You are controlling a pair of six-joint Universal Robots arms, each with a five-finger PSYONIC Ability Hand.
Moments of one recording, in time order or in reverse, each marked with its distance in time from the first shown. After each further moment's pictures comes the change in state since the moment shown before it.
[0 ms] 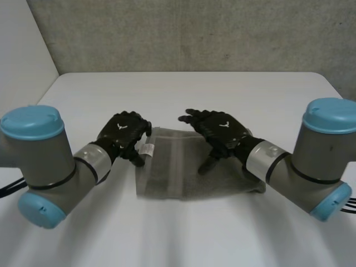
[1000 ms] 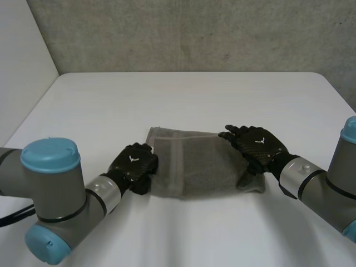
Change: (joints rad) left arm -0.063 -0.019 -0.146 0.044 -0.009 0.015; right arm -0.169 -0.095 0.231 -0.004 0.051 -0.222; left_hand 0.692 0.759 0.000 0.000 0.790; right_hand 0.000 0.000 0.000 0.000 0.000
